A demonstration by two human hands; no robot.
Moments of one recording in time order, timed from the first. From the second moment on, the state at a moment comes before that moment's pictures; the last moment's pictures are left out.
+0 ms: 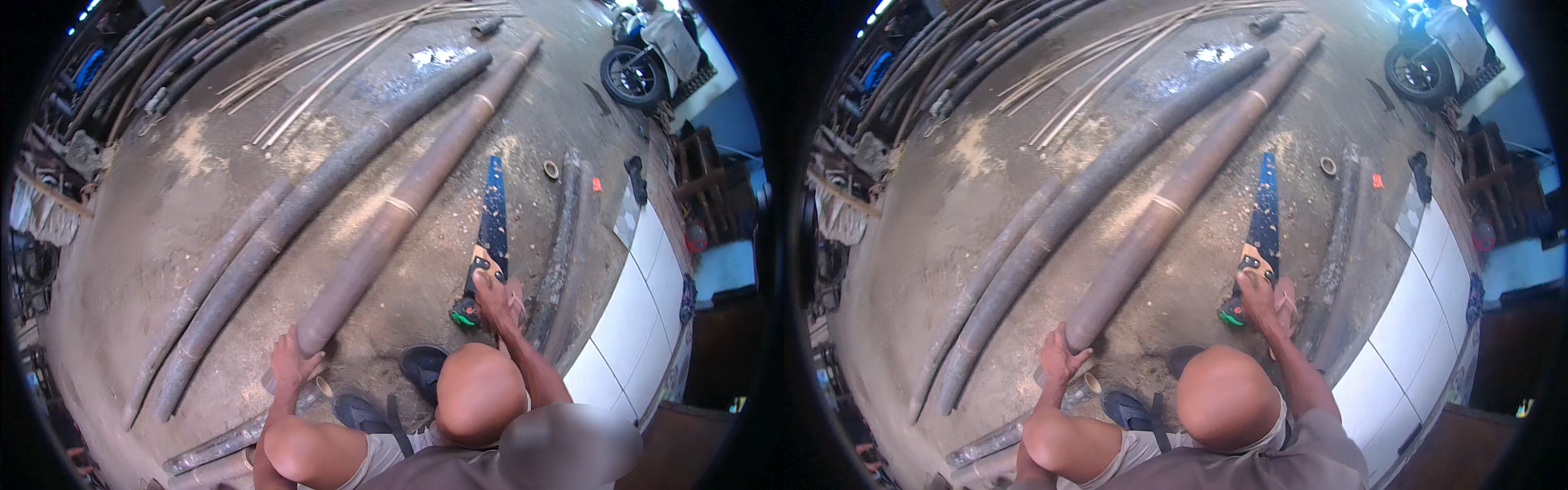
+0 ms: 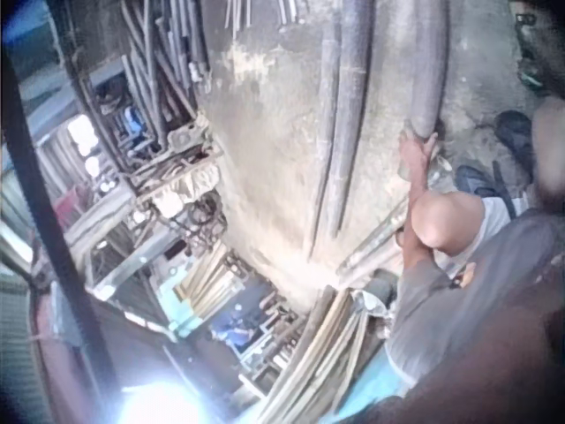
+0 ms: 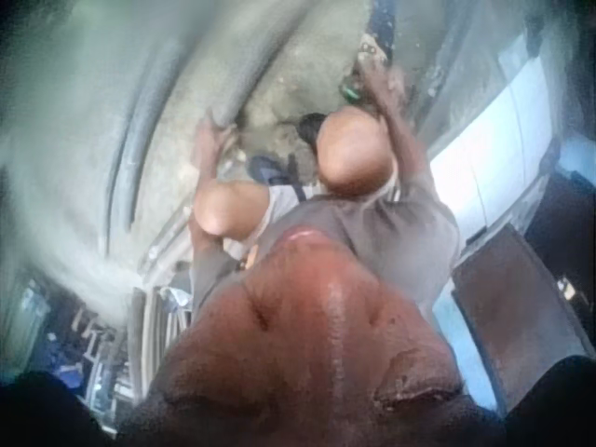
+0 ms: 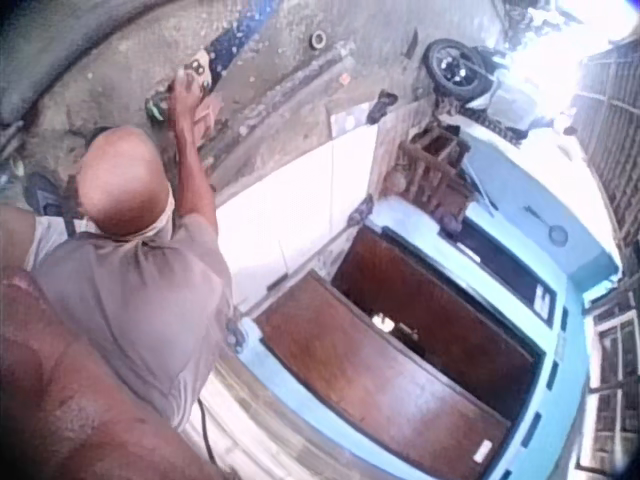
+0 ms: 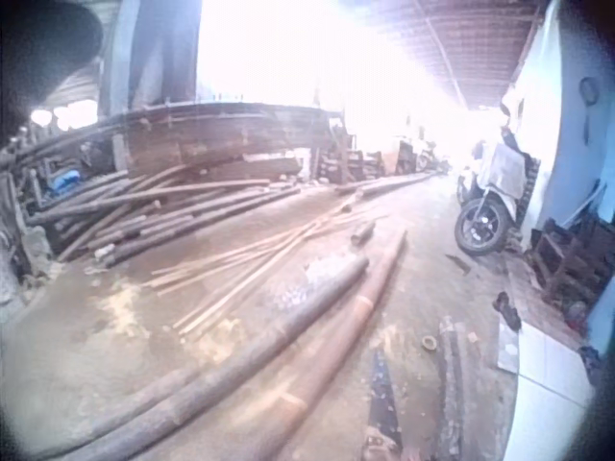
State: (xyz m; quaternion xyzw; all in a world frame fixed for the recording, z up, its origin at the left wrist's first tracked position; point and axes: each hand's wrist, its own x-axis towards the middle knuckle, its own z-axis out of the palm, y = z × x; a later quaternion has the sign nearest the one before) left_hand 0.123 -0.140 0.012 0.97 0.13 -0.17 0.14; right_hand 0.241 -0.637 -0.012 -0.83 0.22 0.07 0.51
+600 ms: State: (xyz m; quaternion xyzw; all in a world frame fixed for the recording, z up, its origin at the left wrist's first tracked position) left_hand 0.041 -0.083 0.003 0.97 0.17 -0.17 0.10; right_hand 0.166 -0.624 0.032 -0.68 0.36 0.11 0.62
